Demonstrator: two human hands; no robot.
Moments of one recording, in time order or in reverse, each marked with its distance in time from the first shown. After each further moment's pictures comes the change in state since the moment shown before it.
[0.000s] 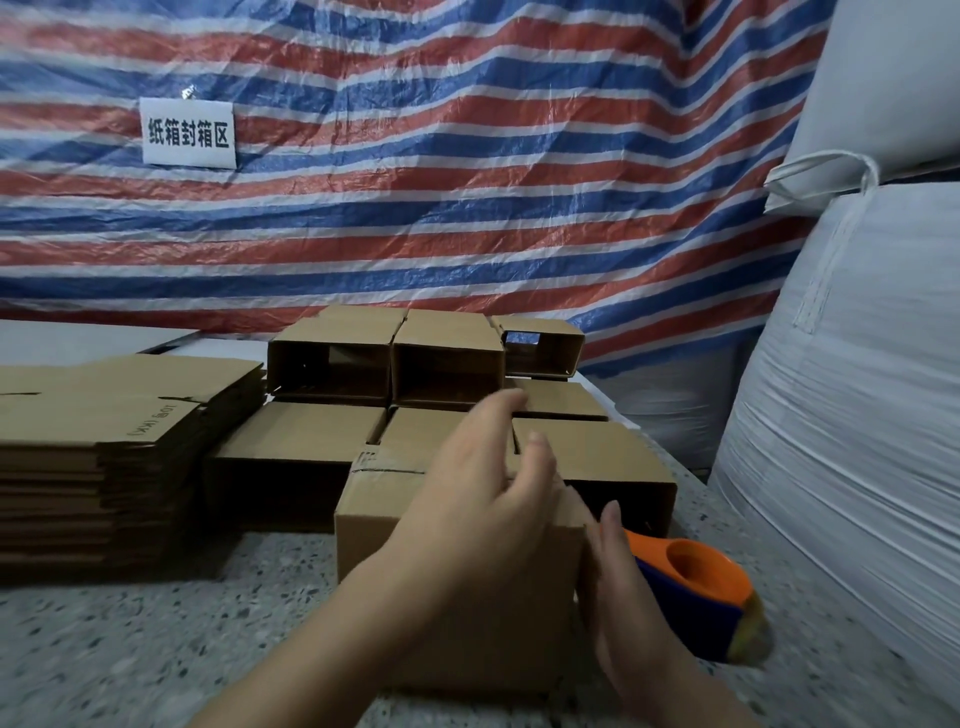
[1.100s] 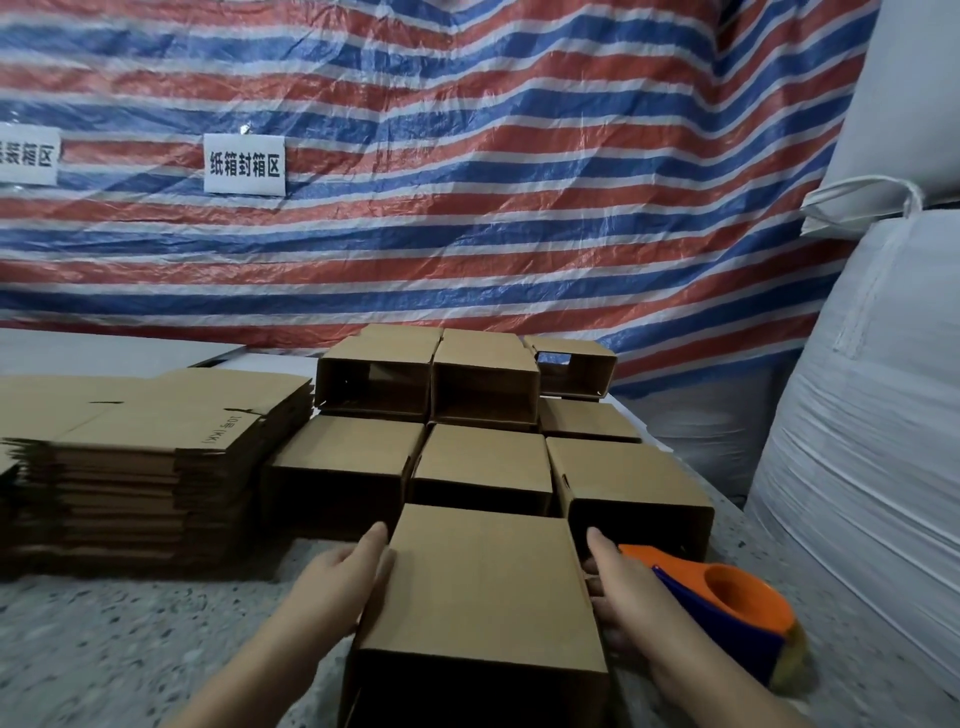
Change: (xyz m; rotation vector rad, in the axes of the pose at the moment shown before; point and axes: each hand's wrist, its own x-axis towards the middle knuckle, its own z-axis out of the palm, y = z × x) left_hand -0.050 -0.106 -0.058 -0.359 0.064 -0.964; right_hand -0.007 0.011 -0.086 -0.542 0.233 0.490
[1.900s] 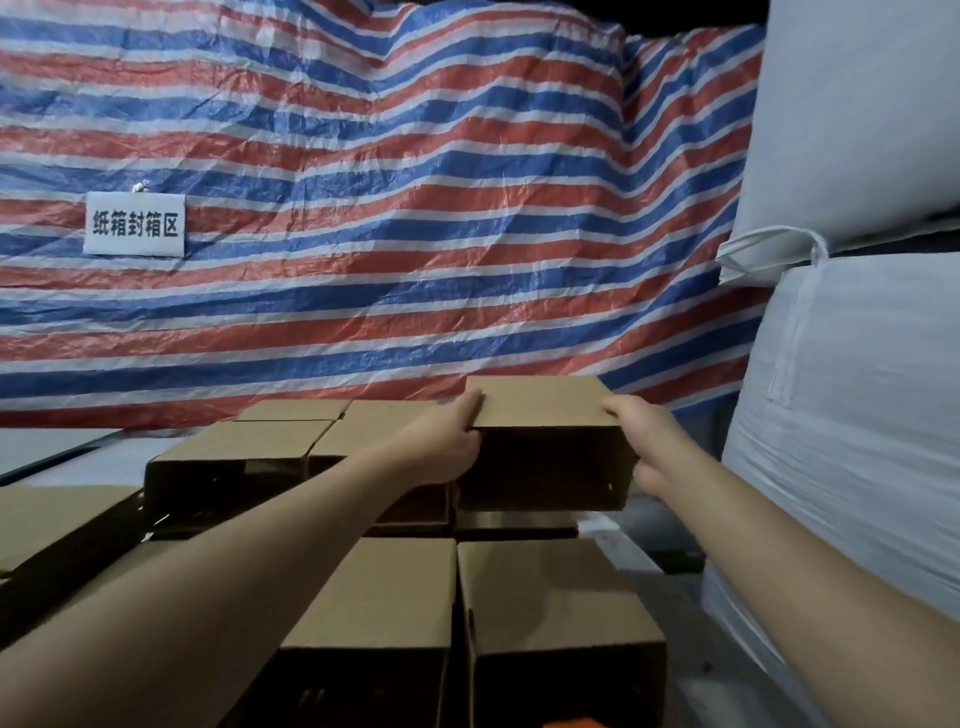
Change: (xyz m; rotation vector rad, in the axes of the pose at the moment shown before) left_hand 0.158 0.227 0.176 0.809 -0.163 0.828; right_hand 0.139 -0.175 -0.150 0.446 0.252 -0.352
